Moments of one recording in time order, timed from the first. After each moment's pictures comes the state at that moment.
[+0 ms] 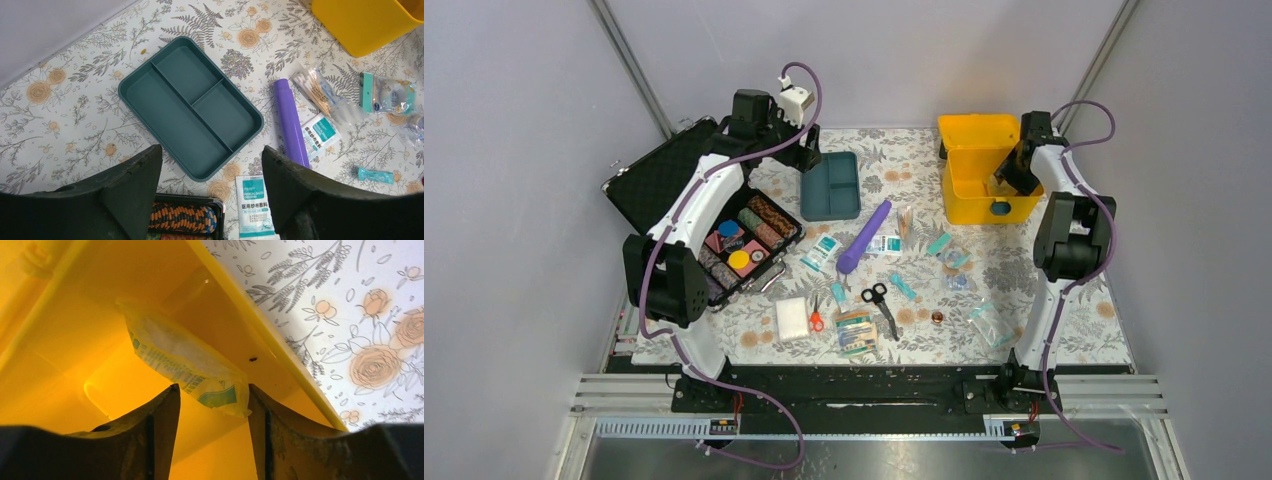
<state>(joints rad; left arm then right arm) -0.25 1.77 1.68 -0.48 0.39 0.16 -0.12 2.14 1.77 -0.68 0.15 0.56</state>
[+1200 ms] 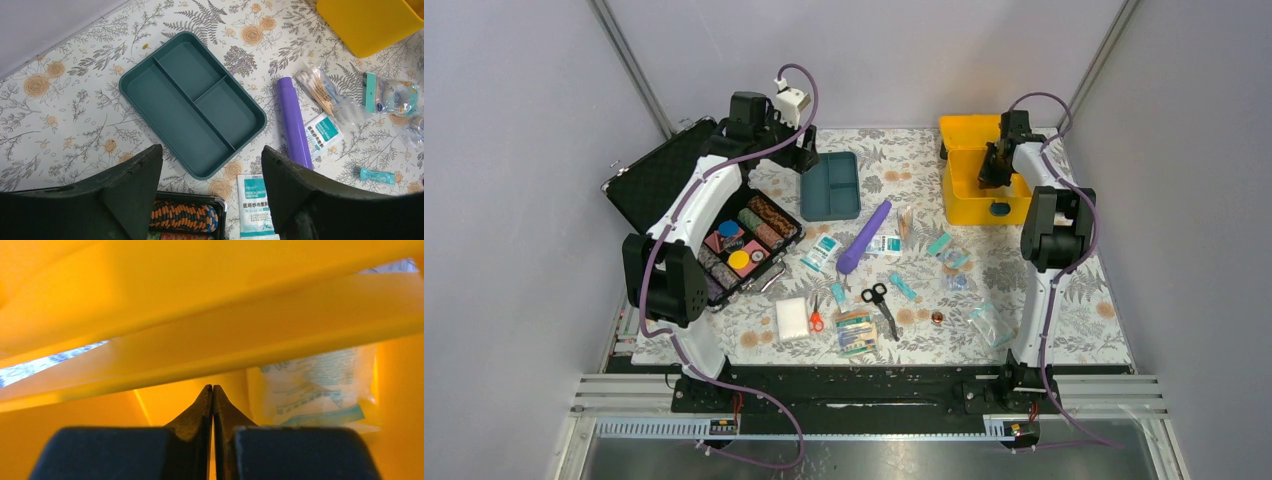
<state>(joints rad) -0.24 1.77 1.66 -0.46 0.40 0.15 -0.06 2.26 1.88 -0.67 -0.09 0.29</state>
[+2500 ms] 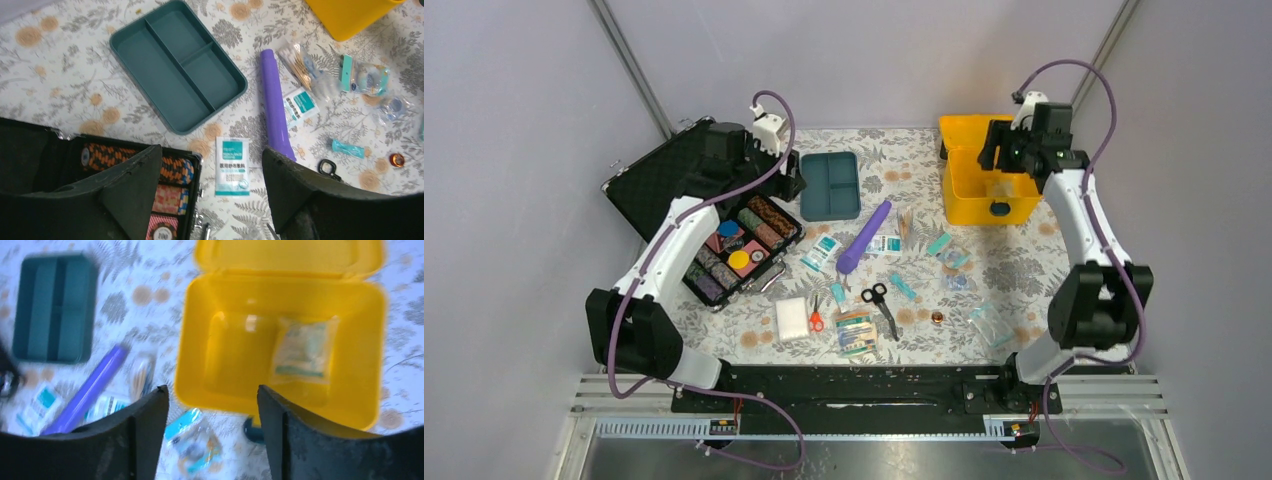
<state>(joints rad) -0.22 1.46 1.32 -0.40 0.38 0.09 -0.04 1.66 1.52 -0.50 -0.20 0.06</state>
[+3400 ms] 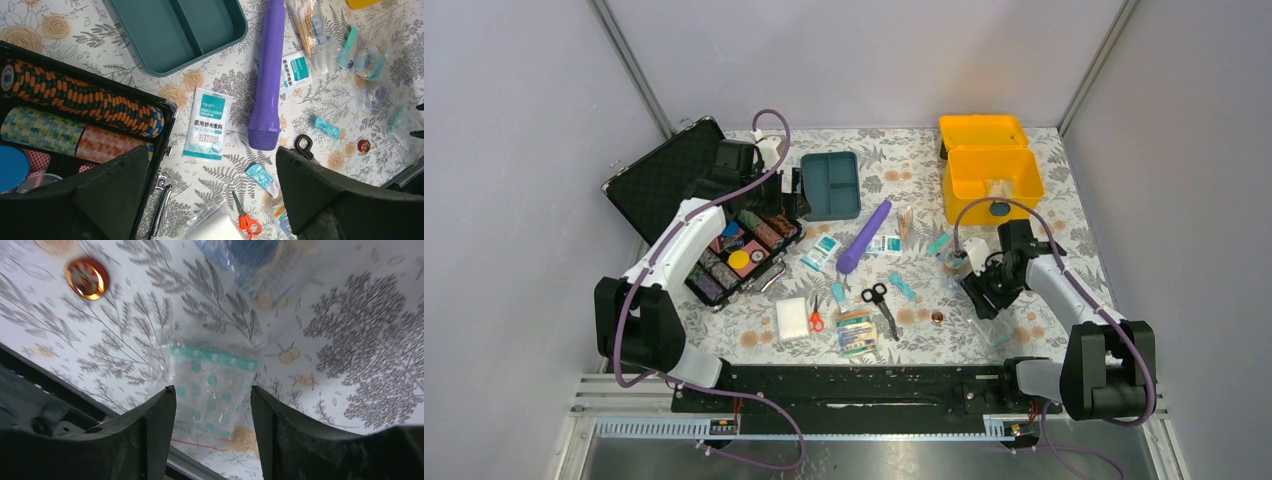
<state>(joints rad) -0.22 1.48 1.24 -0.53 0.36 -0.12 0.06 1.26 0.72 -0.85 -0.27 -0.65</state>
